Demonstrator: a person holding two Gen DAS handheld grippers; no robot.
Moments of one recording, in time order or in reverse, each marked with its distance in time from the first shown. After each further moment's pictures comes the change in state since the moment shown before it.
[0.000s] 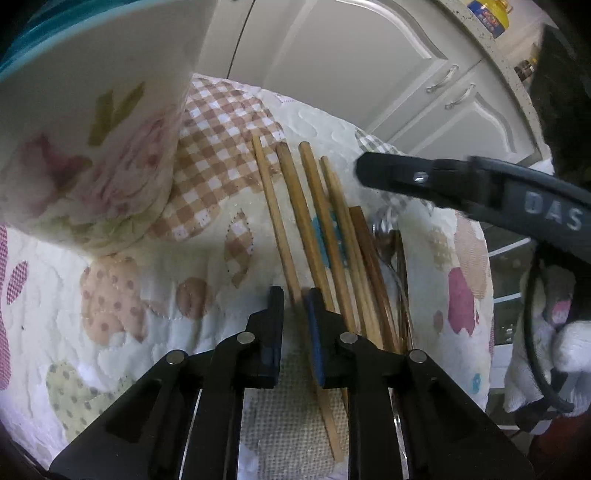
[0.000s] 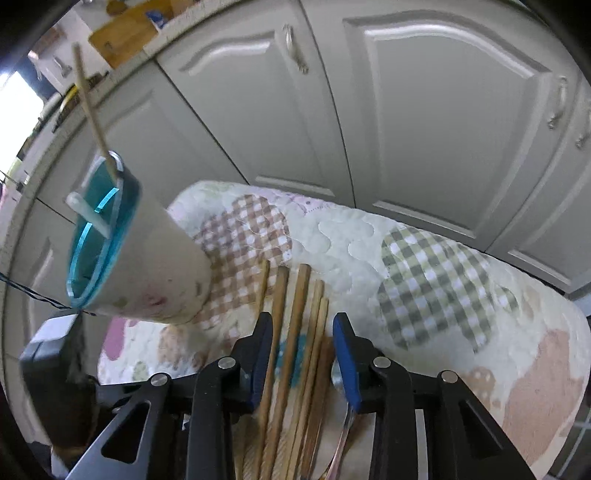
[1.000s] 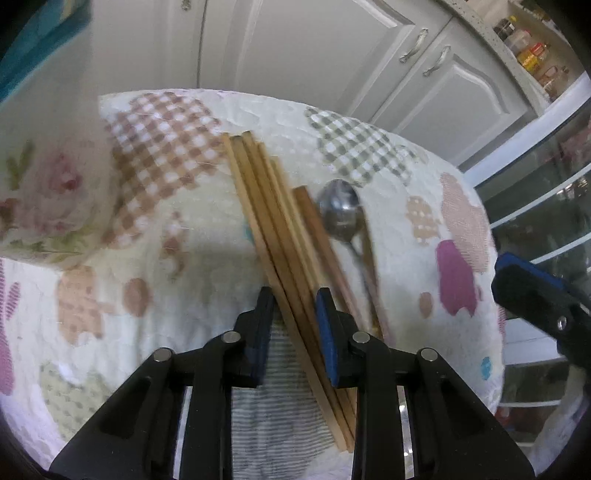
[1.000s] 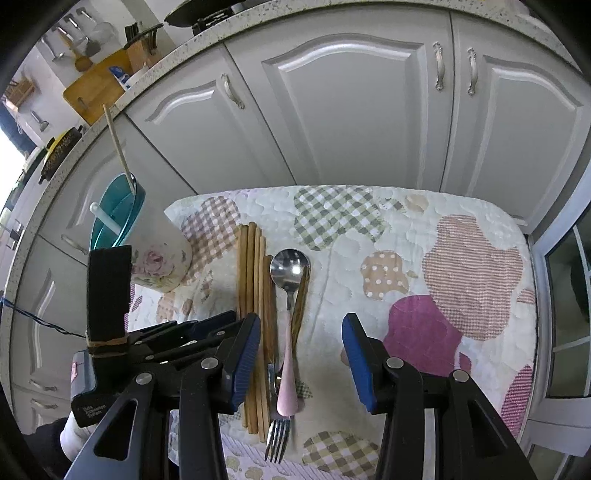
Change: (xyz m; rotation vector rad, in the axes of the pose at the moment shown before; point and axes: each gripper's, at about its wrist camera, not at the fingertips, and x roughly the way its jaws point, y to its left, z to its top) left arm 0.016 -0.044 -0.002 0.142 -0.004 0.065; right arm -0.095 -0.032 -0.104 0.201 -0.144 -0.077
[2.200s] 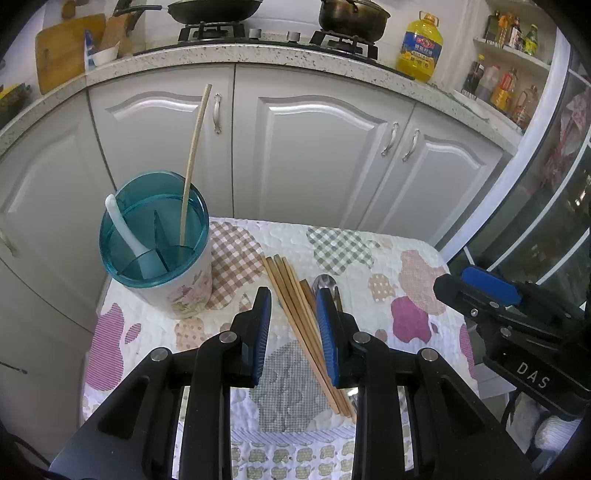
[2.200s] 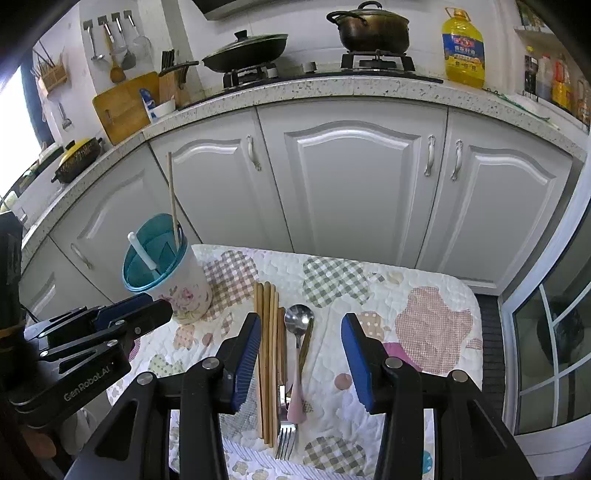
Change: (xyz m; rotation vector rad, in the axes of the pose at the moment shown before) left arm -0.159 -0.026 -0.011 0.055 -0.320 0.104; right arm -0.083 0.044 -0.002 -0.115 -0.232 -0.104
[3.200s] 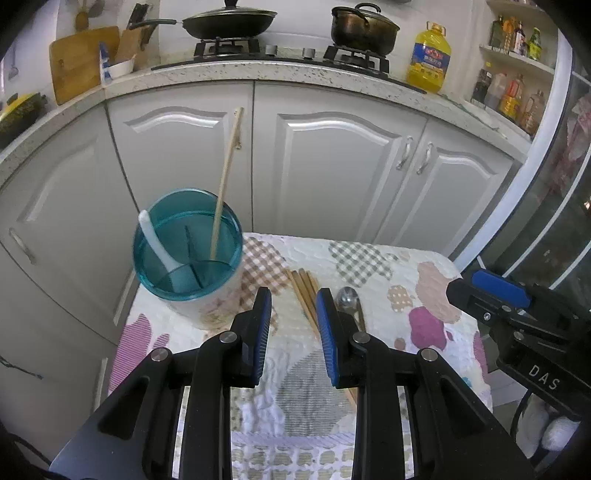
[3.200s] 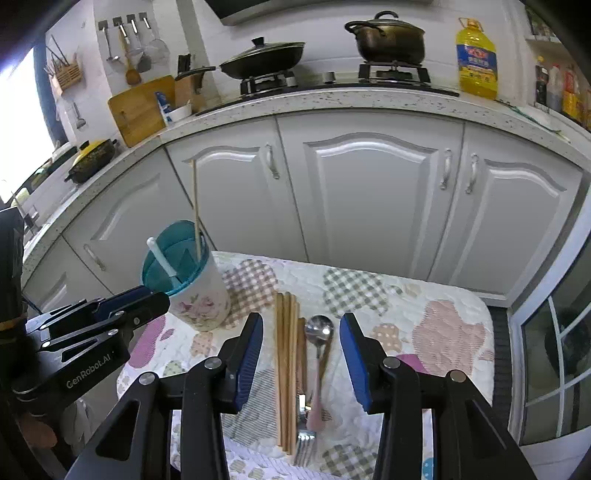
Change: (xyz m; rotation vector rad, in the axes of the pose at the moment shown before) left arm -0.016 0.012 0.004 0.005 -0.048 0.059; right arm -0.004 0.016 0.003 -0.020 -0.034 0.041
